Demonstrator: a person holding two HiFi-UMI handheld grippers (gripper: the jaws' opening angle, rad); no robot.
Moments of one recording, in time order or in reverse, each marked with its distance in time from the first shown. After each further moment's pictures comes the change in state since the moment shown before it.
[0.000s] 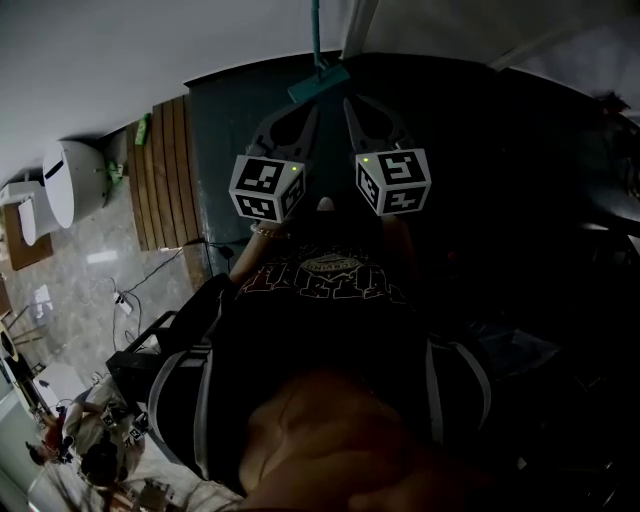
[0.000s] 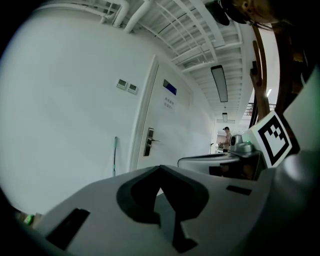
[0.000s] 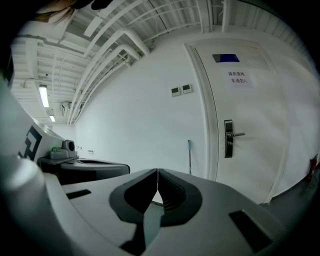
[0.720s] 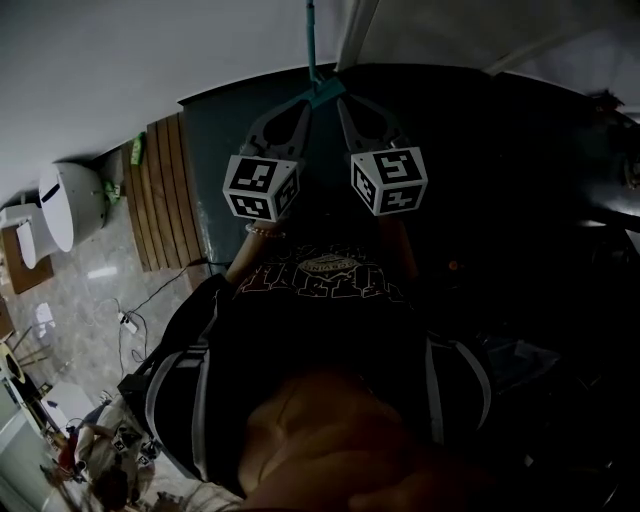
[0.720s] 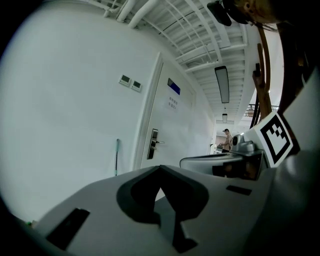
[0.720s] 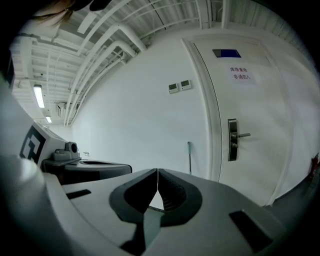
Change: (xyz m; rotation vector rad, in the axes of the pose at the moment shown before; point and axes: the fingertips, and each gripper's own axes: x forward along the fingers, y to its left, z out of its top) left arm 0.052 0.072 0.023 0.008 -0.005 -0.025; right arm 0.080 -0.019 0.022 0.015 -0.005 -0.018
